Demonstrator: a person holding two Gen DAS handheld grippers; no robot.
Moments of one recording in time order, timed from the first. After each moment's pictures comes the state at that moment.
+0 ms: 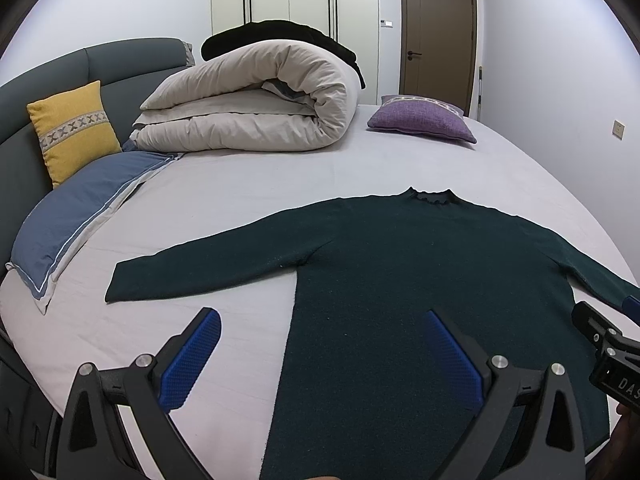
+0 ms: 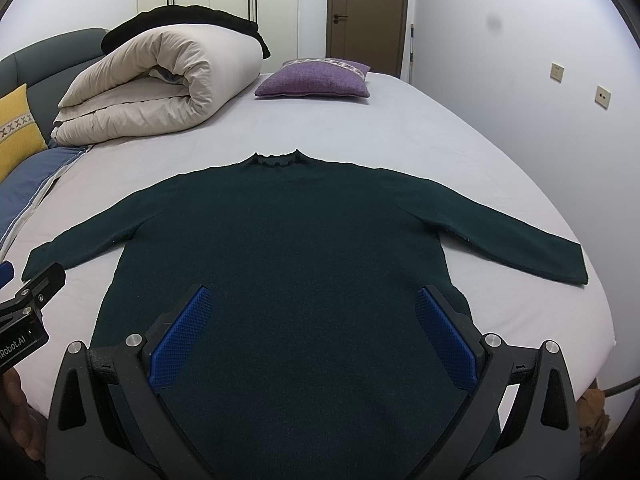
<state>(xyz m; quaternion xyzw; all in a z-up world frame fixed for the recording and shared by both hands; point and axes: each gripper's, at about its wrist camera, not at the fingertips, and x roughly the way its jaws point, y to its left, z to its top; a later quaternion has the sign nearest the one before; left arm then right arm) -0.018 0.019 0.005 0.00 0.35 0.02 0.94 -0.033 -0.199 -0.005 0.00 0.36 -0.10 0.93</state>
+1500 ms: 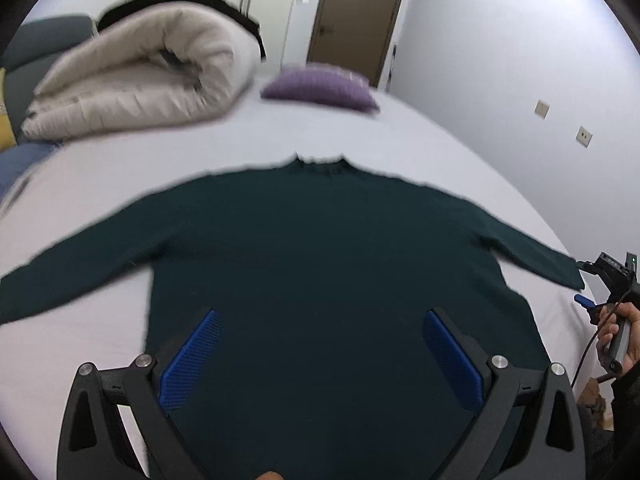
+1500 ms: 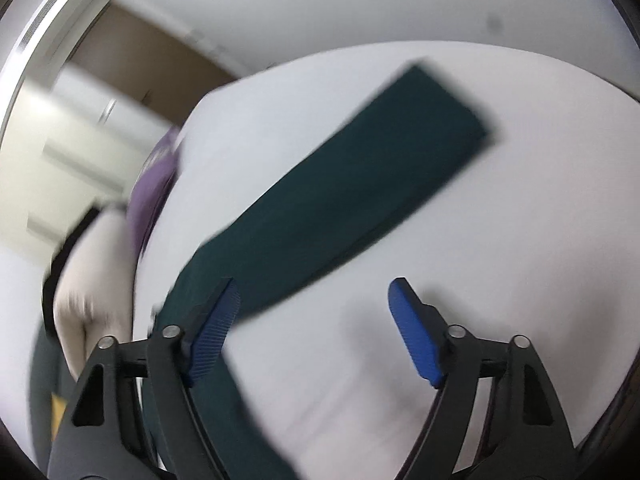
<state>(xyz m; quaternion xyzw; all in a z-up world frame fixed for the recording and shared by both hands) 0.050 -0.048 -0.049 -0.03 0.40 -0.17 0.90 -0.081 -0.628 -0.095 0.48 0.27 -0.23 0.80</state>
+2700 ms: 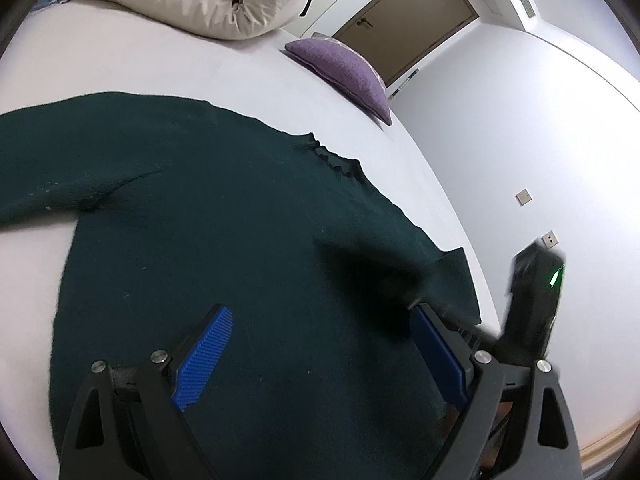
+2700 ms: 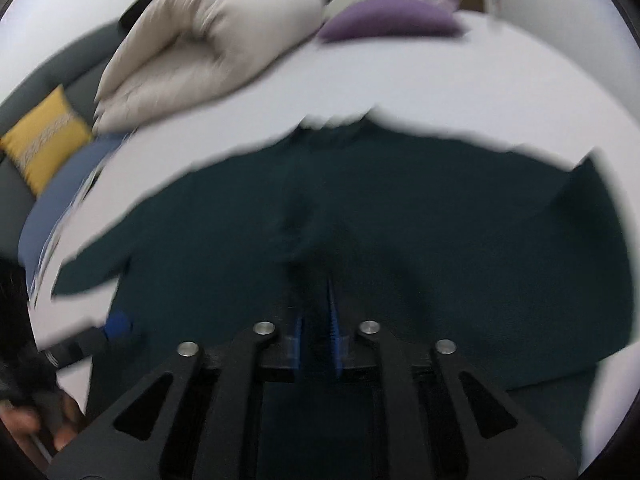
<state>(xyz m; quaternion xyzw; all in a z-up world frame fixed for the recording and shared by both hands) 0.135 0.006 -0.109 -0.27 0.44 -0.24 0.82 0.232 -0.316 -0.129 0.08 0.45 0.11 0.88</state>
